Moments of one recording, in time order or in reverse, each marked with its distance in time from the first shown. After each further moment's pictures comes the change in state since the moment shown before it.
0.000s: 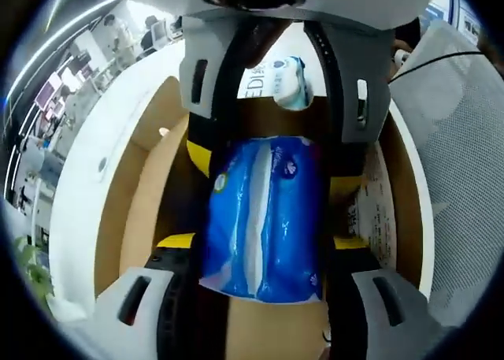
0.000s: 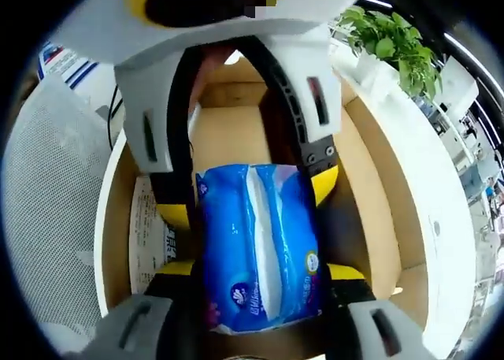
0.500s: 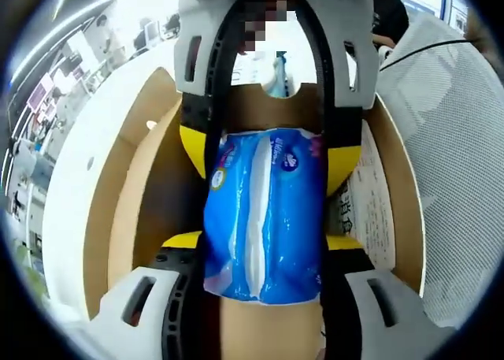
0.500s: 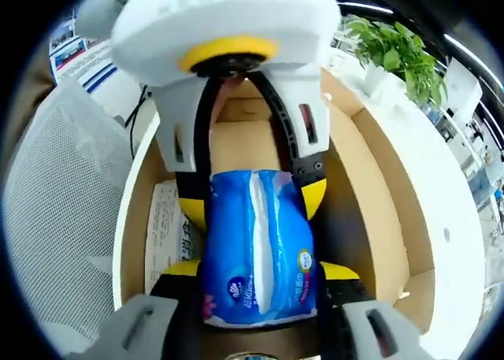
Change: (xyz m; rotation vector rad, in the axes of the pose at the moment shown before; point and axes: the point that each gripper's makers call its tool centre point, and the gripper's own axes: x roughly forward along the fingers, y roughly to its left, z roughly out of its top) left arm -0.012 -0.028 -0.018 0.073 0.019 -0.062; right arm -0.006 0.031 0.010 -0.034 -0.068 0.058
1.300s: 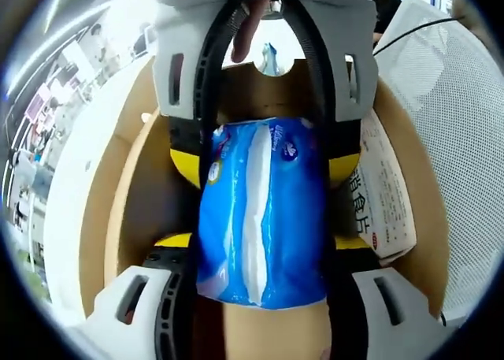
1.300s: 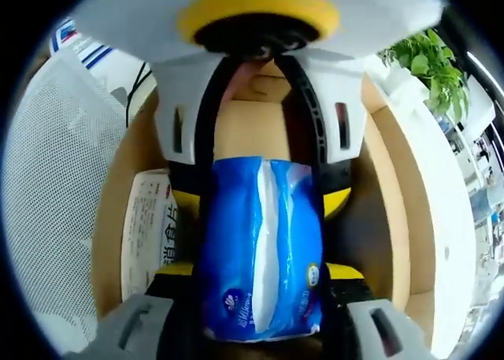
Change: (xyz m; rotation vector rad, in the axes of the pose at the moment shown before) left arm 0.009 0.000 -0.012 0.031 -0.021 0.013; right arm 0.031 -0.002 -0.004 -0.082 0.115 -0.006
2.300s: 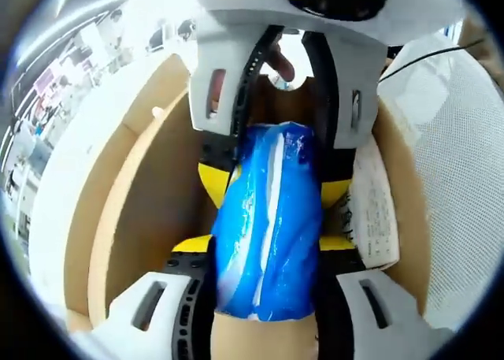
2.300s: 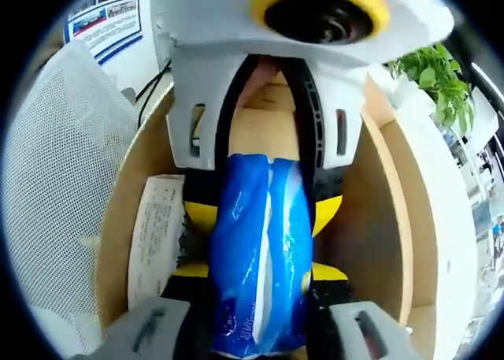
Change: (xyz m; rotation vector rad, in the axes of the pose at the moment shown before) left arm -0.014 -0.008 0.010 -0.131 -0.073 -0.021; right arm -0.007 0.012 0.012 -0.048 -0.068 0.008
